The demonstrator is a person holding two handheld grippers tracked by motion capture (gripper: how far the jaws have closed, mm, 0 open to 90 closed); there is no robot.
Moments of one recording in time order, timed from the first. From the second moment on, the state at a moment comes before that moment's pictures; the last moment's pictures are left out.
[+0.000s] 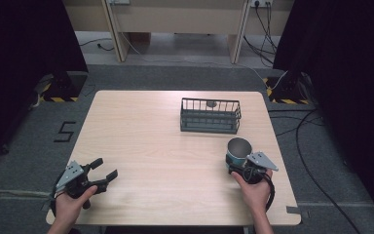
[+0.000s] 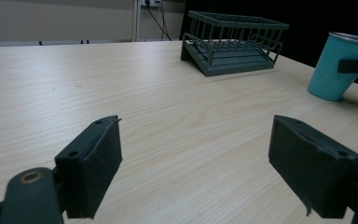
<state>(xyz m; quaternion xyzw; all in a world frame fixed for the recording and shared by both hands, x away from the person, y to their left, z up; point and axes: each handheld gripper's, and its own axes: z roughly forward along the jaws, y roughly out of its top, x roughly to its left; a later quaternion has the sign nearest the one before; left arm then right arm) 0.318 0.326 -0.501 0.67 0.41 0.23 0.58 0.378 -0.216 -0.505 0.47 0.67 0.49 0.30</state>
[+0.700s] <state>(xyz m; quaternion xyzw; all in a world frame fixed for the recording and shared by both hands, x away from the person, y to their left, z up) 0.318 0.325 -0.501 0.67 0.41 0.23 0.58 0.374 -0.216 -0.492 0.46 0.66 0.51 0.31</state>
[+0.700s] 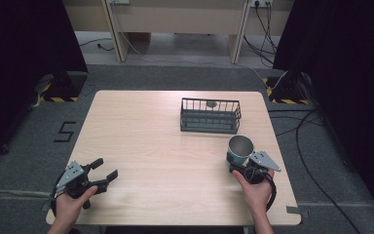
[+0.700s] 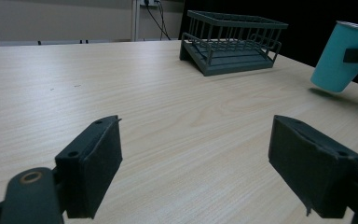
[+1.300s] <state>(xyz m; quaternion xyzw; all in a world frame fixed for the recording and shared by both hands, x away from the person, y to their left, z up) 0.318 0.326 -0.501 0.67 0.41 0.23 0.58 0.382 -0.215 -0.472 0.45 0.65 0.52 0.33</state>
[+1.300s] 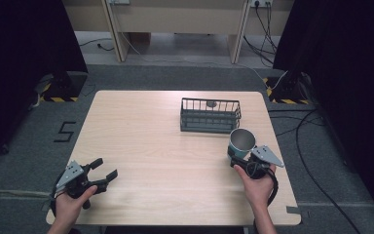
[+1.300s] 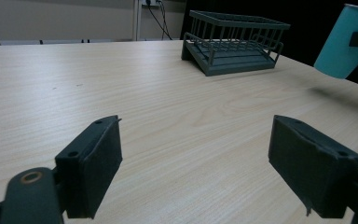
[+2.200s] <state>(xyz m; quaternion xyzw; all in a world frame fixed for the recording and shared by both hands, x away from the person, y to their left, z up) 0.318 0.326 -0.501 0.67 0.41 0.23 0.58 0.401 -0.202 -0.447 0.43 0.65 0.53 0.34</state>
